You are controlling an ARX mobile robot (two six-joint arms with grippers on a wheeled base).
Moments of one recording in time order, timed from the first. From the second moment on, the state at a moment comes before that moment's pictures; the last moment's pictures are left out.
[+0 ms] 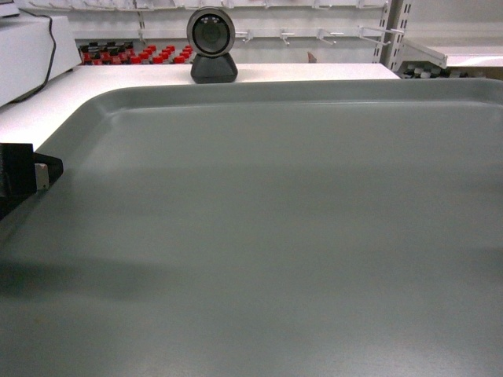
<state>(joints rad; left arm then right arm) -0.29 1.10 0.51 0.14 -0.03 -0.10 0.23 1.05 0.52 0.10 0.08 0.21</state>
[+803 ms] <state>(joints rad) -0.29 1.10 0.51 0.14 -0.03 -0.10 0.23 1.05 0.52 0.10 0.08 0.21</state>
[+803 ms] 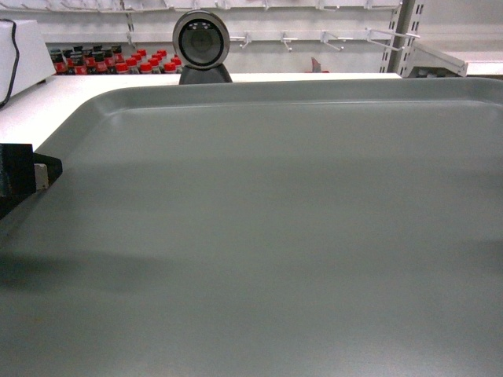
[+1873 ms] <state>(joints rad) -0.24 1.30 0.74 0.06 -0.24 -0.13 0.20 1.35 0.58 0.48 -0.14 0.27</state>
